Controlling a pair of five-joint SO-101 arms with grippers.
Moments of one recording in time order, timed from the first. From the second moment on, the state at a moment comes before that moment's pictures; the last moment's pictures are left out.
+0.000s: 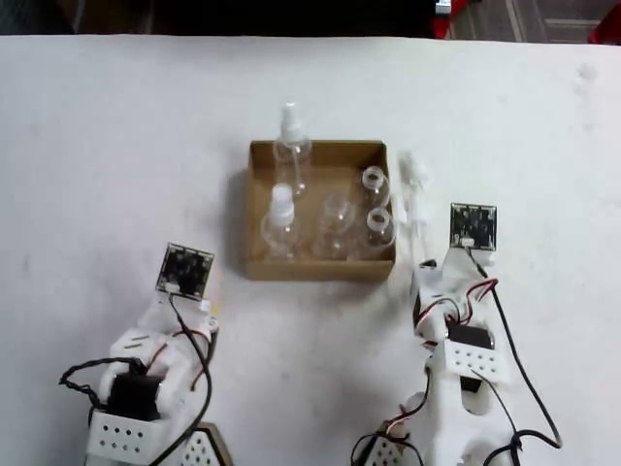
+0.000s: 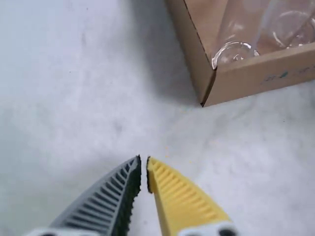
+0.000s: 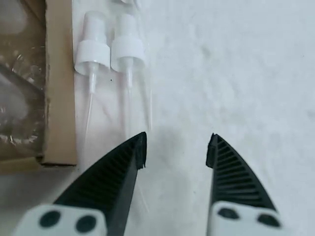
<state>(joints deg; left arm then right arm) 2.9 -102.9 97.0 66.2 -2.2 7.8 -48.0 83.8 17.6 7.3</state>
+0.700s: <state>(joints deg) 2.9 -102.9 97.0 65.3 -2.2 10.5 -61.6 95.8 15.1 7.3</state>
